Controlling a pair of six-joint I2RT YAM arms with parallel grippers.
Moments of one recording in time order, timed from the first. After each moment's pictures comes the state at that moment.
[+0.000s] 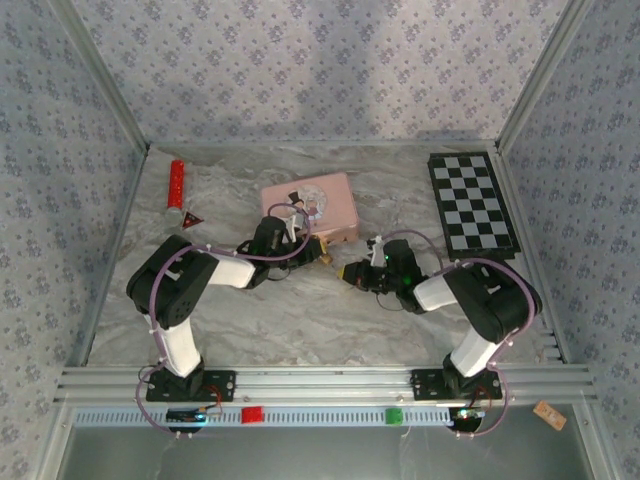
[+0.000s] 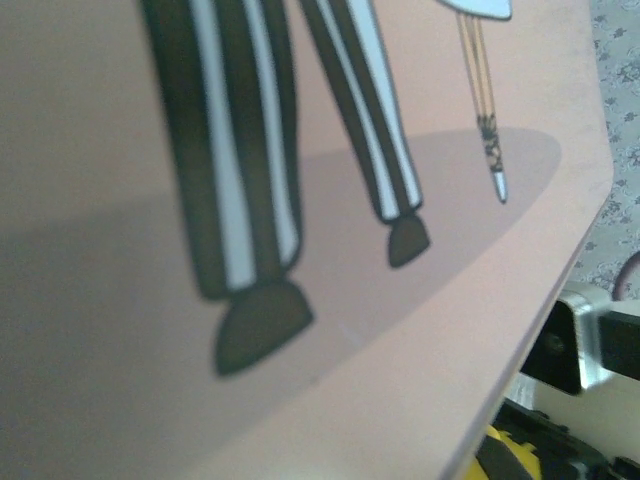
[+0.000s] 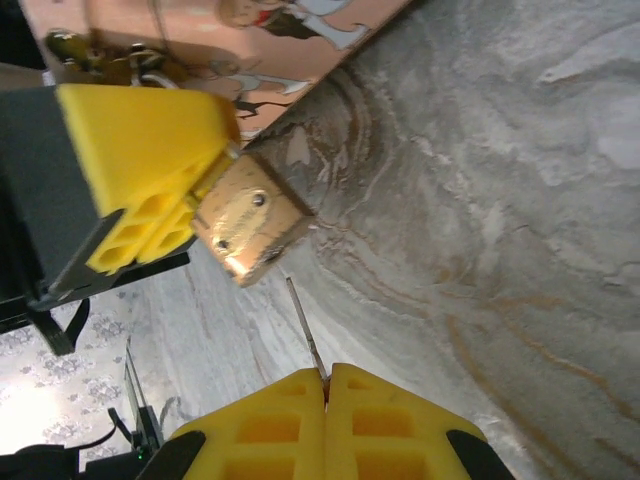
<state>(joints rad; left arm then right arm) -0.61 1.81 0.73 0.57 0.44 -0.95 0.51 1.68 0.41 0.73 -0.57 0.92</state>
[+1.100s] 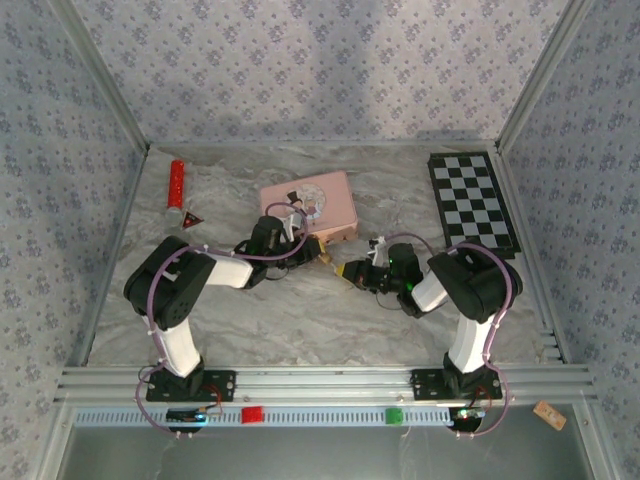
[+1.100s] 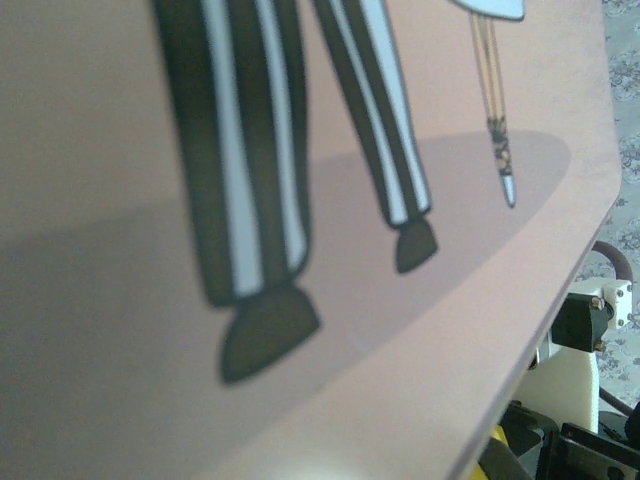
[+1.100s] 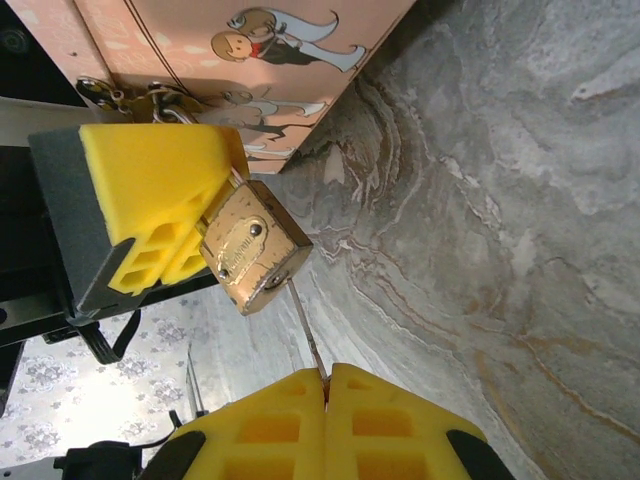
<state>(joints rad) -0.59 1.79 0.71 0.57 0.47 -0.97 0.48 1.82 0.38 1.04 -0.64 1.04</state>
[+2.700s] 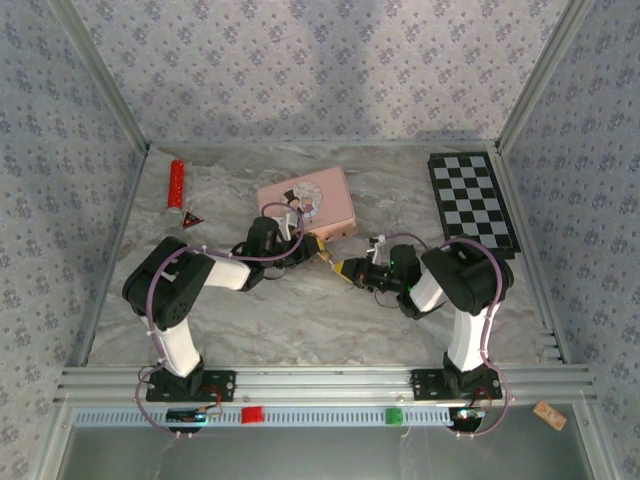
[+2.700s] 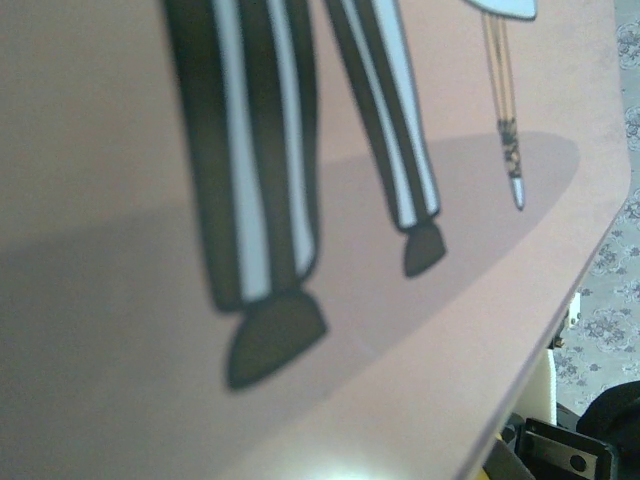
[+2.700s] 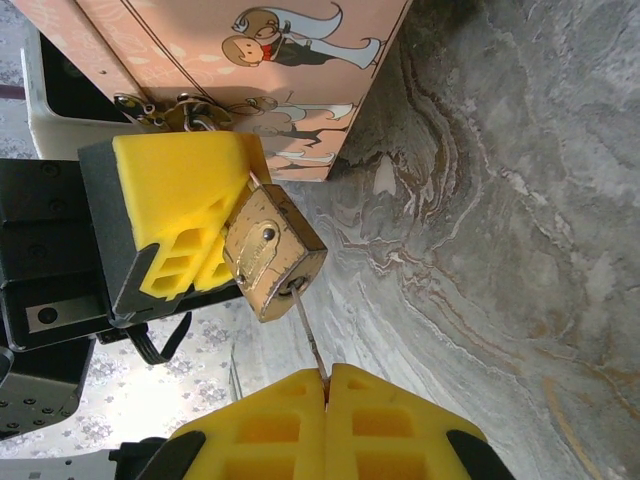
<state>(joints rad) -0.58 1.79 0.68 0.67 0.49 -1.03 0.48 1.89 0.38 1.22 -0.68 1.15</state>
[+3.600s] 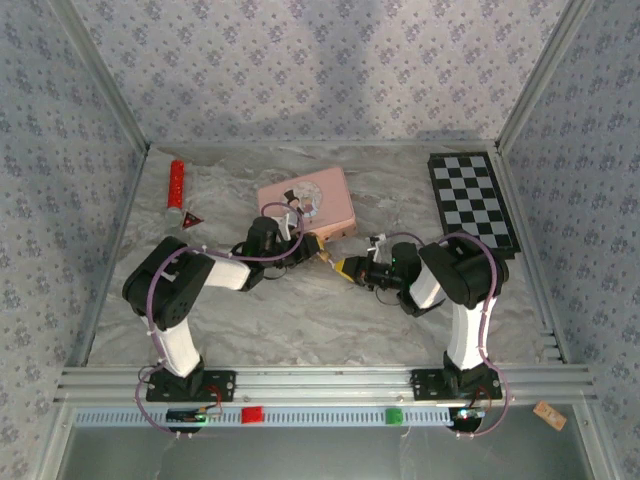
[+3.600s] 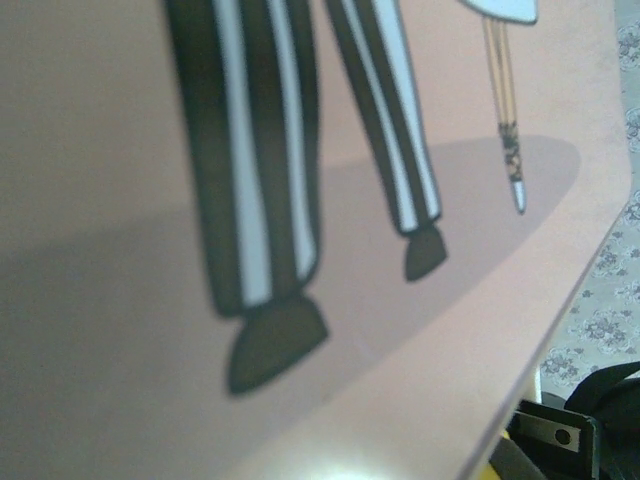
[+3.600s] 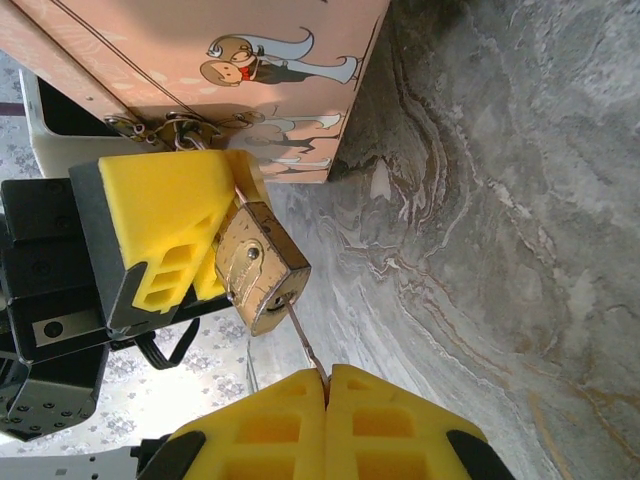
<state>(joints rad) -0.58 1.79 0.68 0.67 0.49 -1.04 0.45 1.94 0.40 1.26 -0.74 1.19</state>
